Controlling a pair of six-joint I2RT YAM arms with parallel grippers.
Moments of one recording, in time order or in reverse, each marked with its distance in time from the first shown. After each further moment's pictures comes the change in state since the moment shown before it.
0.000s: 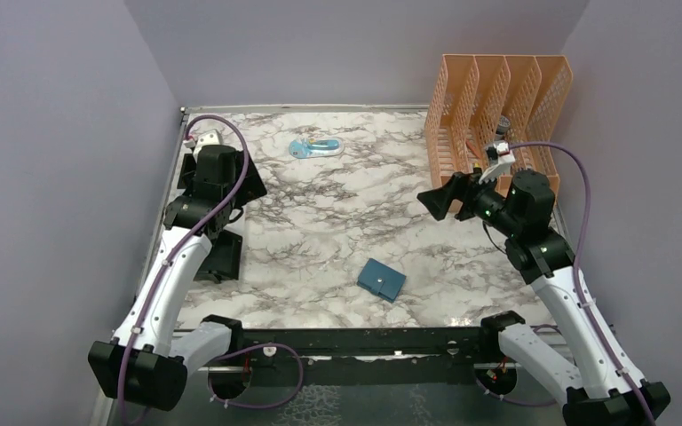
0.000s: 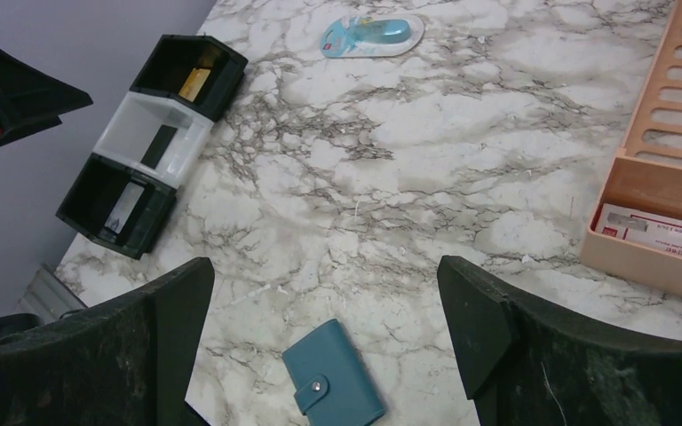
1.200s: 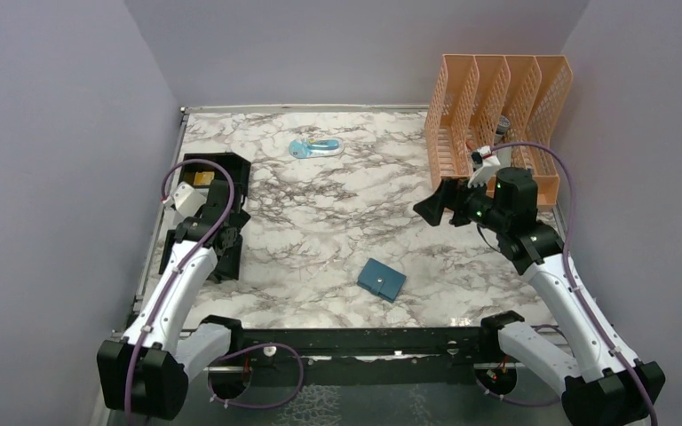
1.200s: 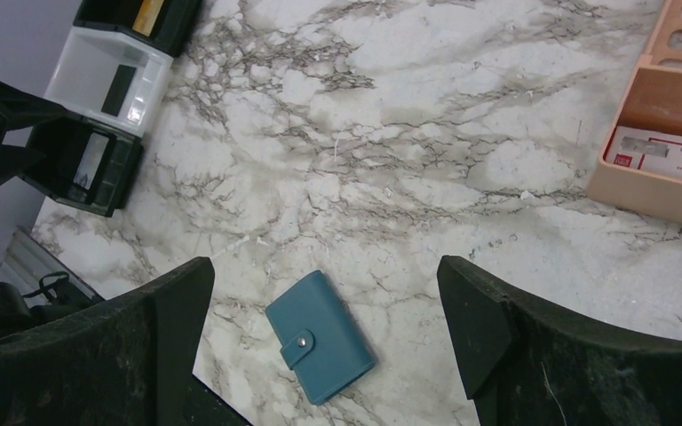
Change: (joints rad) left arm 0.024 -0.093 -0.274 -0.109 -0.219 -0.539; right arm -0.001 0.070 -0.014 -0.082 -0.016 -0.024
